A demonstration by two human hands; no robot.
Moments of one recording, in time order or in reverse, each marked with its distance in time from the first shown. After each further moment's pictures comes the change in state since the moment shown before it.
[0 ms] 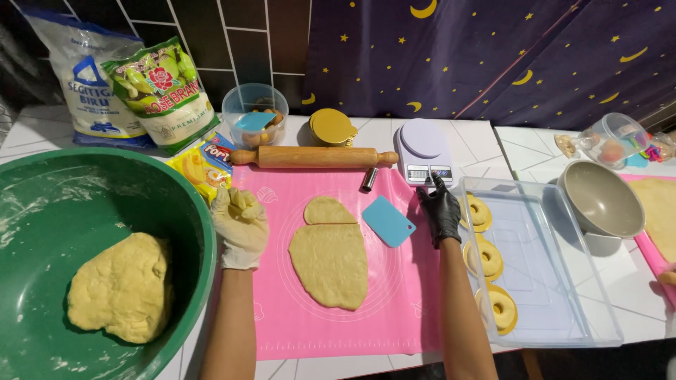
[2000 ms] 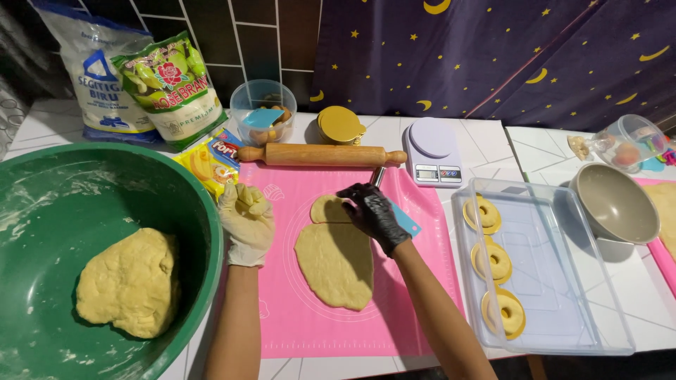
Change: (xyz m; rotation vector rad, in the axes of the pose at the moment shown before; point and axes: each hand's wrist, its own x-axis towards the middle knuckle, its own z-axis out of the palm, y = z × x) left_hand 0.003 -0.002 0.002 0.014 0.038 0.027; right_hand -0.021 -0.053 0.125 -0.025 0.136 -0.994
